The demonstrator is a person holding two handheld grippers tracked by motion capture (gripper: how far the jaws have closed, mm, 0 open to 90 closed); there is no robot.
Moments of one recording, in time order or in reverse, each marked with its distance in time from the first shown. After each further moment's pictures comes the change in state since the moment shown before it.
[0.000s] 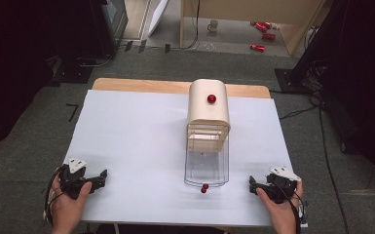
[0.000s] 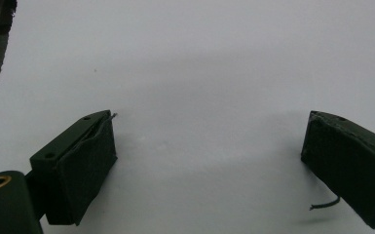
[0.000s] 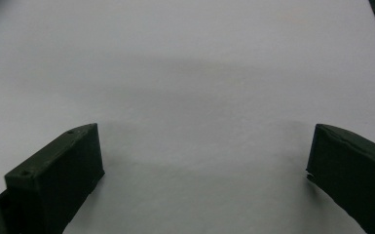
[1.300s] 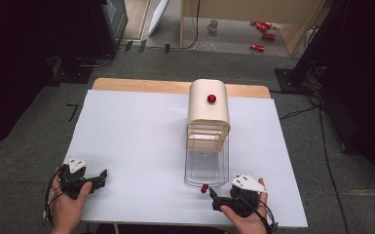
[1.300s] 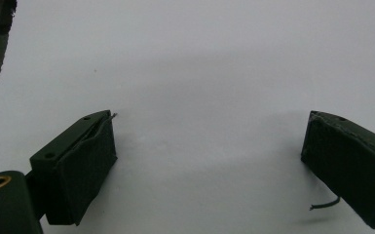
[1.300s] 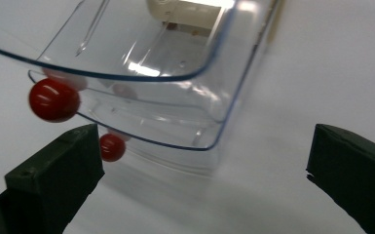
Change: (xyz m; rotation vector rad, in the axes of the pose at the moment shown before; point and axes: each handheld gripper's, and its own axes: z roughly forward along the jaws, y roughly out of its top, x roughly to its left) left arm 0.000 0.000 0.000 0.001 0.000 0.000; right arm 0.115 0.008 -0.050 -0.081 0.304 -0.129
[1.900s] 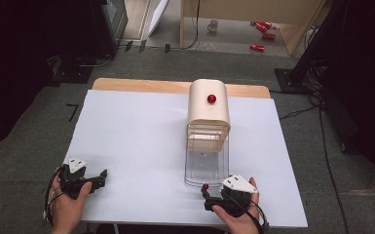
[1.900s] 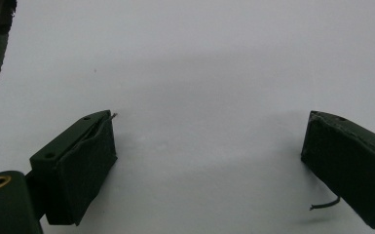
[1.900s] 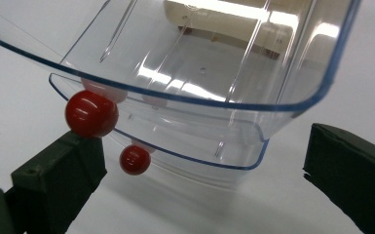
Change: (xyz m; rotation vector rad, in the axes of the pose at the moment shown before) left arm 0.000 0.000 0.000 0.000 0.000 0.000; right arm 0.018 0.003 0.008 -0.008 -0.009 -0.023
